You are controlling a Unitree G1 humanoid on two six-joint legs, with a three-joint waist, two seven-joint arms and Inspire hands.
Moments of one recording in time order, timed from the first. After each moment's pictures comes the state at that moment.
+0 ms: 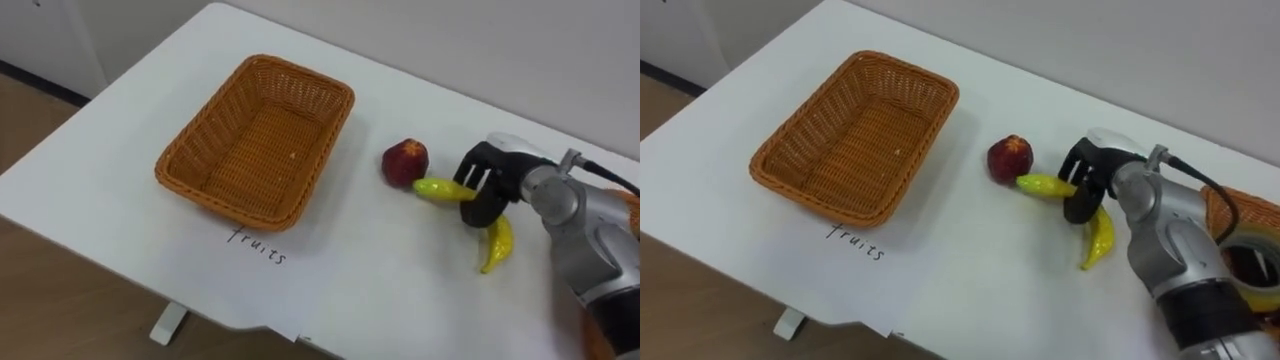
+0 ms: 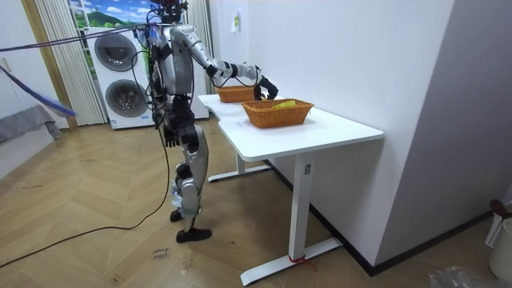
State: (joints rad) left arm 0.23 0.26 0.14 0.95 0.17 0.21 0.14; right arm -0.38 -0.52 0.21 0.24 -0.74 0.31 0.44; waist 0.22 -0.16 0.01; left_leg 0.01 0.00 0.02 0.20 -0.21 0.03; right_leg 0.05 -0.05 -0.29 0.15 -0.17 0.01
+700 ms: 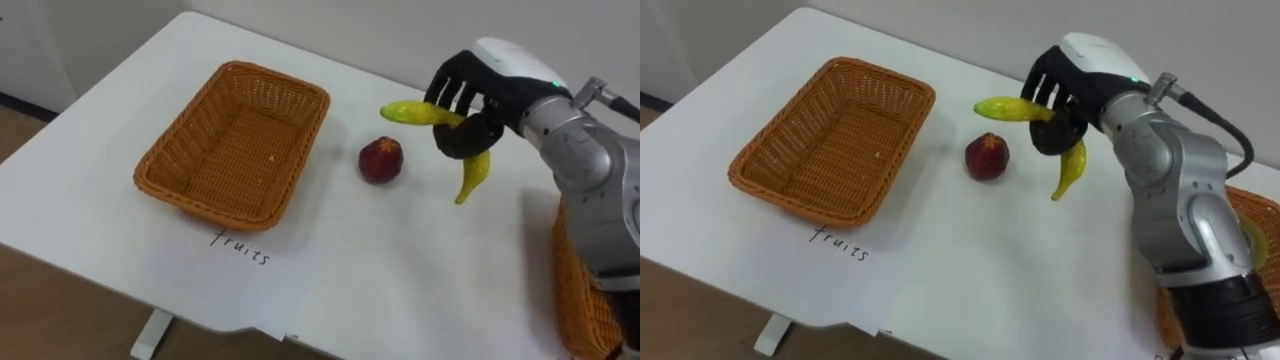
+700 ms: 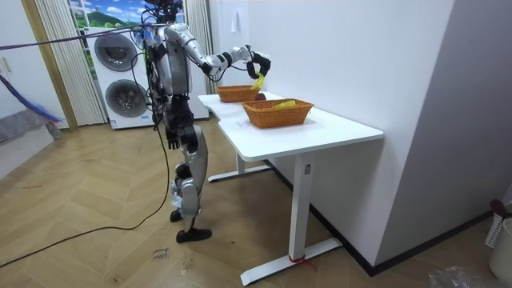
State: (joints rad) left arm 0.22 0.24 0.18 1.01 0.16 0.16 0.15; right arm -0.40 -0.53 0.13 -0.12 -0.71 0.27 0.48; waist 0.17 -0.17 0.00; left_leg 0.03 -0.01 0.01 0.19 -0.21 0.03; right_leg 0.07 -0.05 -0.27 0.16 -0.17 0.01
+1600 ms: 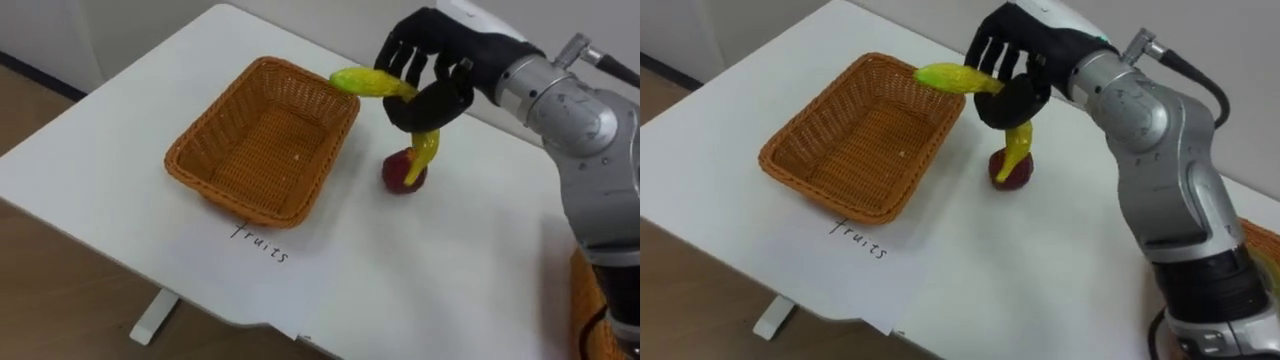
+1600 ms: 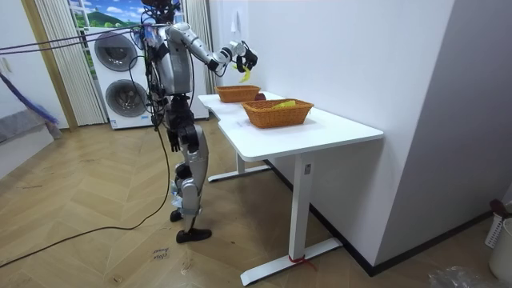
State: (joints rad) left arm 0.15 0.21 0.22 1.00 0.09 0.15 0.15; right arm -0.51 -0.47 0.17 -0.15 -0.51 0.32 0.56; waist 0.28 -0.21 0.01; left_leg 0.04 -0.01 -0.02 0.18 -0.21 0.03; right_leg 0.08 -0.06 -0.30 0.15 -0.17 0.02
